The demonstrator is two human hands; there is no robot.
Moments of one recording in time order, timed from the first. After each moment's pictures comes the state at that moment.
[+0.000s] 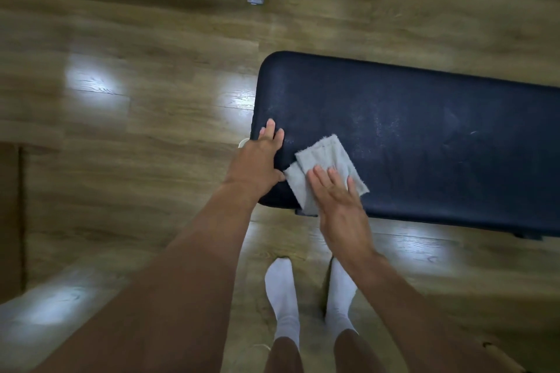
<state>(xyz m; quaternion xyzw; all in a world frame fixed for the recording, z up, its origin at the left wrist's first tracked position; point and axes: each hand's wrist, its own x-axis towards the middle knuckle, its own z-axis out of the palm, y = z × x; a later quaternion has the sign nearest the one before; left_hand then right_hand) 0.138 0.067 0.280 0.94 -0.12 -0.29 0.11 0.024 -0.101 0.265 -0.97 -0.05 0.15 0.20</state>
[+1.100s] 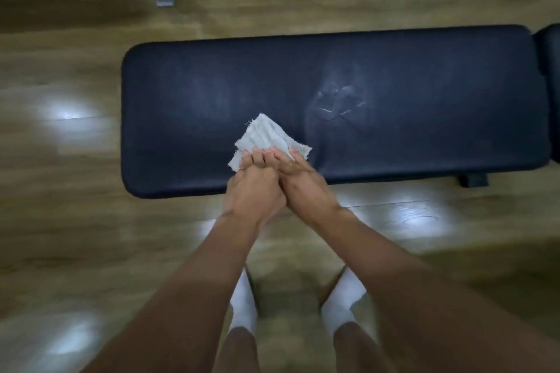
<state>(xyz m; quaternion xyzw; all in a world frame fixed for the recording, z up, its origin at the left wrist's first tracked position) 0.035 -0.155 0.302 0.95 -0.13 -0.29 0.04 0.008 -0.266 0.250 -0.96 -0.16 0.17 0.18</state>
